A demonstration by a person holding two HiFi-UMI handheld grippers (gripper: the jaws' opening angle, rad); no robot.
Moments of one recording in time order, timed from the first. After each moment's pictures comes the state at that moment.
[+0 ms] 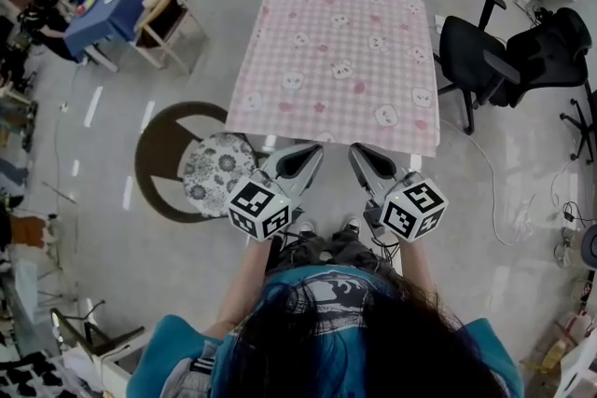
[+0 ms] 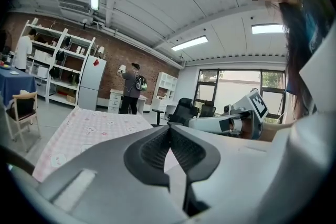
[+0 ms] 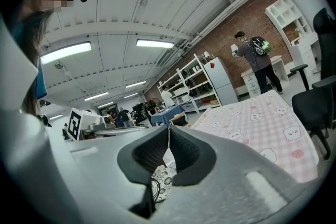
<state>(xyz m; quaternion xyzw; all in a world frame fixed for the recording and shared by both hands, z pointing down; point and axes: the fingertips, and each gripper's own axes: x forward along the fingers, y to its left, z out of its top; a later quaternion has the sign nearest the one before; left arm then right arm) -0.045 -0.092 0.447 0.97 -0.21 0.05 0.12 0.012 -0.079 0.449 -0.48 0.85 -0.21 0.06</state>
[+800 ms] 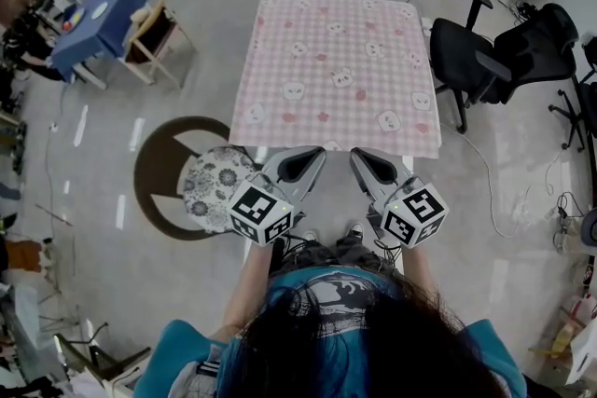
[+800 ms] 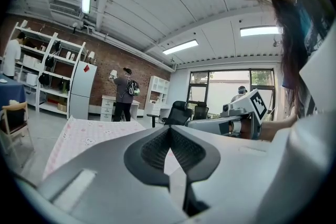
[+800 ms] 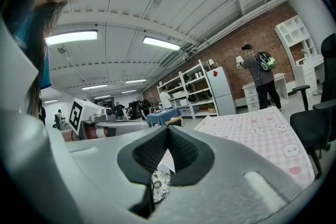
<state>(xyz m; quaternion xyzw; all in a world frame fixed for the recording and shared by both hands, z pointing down) -0.067 -0.107 0.430 0.98 -0.17 0.04 0.09 -0.019 -0.091 0.435 -0.50 0.85 -0.15 0.03</state>
